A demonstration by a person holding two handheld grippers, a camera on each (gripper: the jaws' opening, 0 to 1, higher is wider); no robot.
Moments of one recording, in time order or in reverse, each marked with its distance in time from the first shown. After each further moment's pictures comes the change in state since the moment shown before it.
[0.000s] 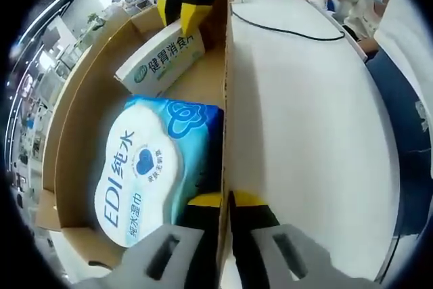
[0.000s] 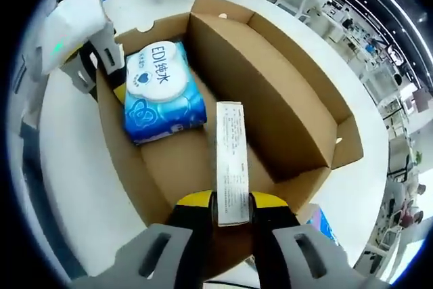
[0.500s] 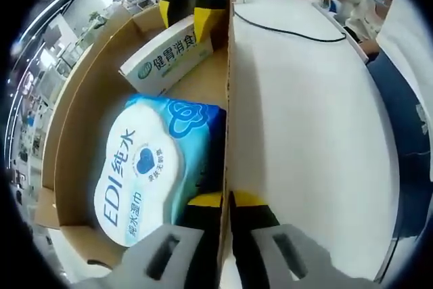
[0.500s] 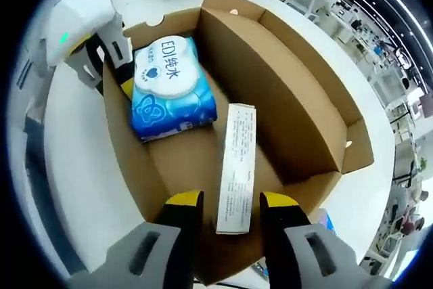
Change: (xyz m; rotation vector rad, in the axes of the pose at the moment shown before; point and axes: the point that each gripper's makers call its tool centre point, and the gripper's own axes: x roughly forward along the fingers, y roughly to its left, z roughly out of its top) left arm 0.001 0.001 0.000 -0.013 -0.001 0.002; right arm 0.006 0.001 0.010 -0.026 0.000 0.061
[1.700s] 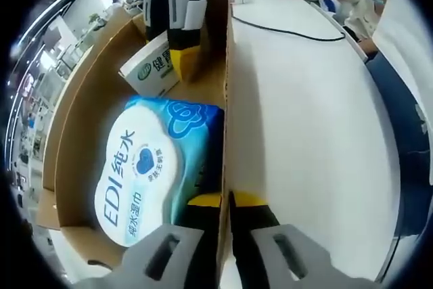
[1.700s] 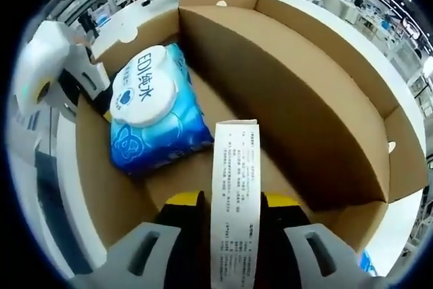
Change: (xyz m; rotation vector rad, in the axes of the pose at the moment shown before) left arm 0.000 0.000 0.000 0.011 -0.007 0.003; right arm 0.046 0.009 0.015 0.149 -0.014 0.173
